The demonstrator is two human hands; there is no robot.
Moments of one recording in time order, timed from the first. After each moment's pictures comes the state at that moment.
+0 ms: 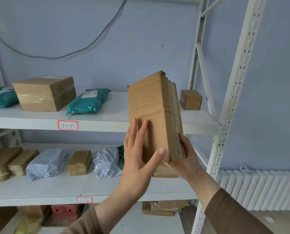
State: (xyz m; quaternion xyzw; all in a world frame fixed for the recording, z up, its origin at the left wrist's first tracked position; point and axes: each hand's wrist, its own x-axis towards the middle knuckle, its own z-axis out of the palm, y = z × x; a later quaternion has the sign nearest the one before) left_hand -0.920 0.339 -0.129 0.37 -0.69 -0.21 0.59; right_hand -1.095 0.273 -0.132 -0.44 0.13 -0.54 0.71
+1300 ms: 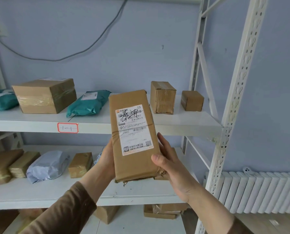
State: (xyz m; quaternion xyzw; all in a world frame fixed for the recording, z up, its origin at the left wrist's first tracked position) left_hand -0.872 0.271 -0.109 0.35 -0.35 -0.65 0.57; right_hand -1.065 0.312 -0.134 -0.63 0.33 -0.48 0.51
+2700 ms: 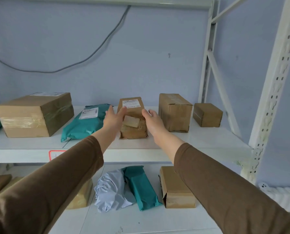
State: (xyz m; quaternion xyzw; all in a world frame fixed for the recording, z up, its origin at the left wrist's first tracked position) left_hand -0.815 0.053 -0.012 0.59 -0.52 -0.30 0.54; right_hand -0.964 0.060 -0.020 -0.59 0.50 -0.51 0.37
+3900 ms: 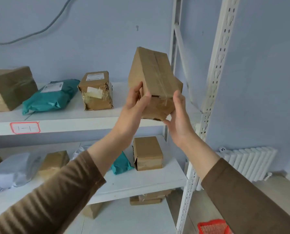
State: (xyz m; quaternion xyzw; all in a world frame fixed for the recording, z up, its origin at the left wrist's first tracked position) left_hand -0.974 0.227 -0.049 0.26 -0.65 -0.45 0.56; right_hand -1.127 0.221 -0.070 -0.48 0.35 -0.68 0.43
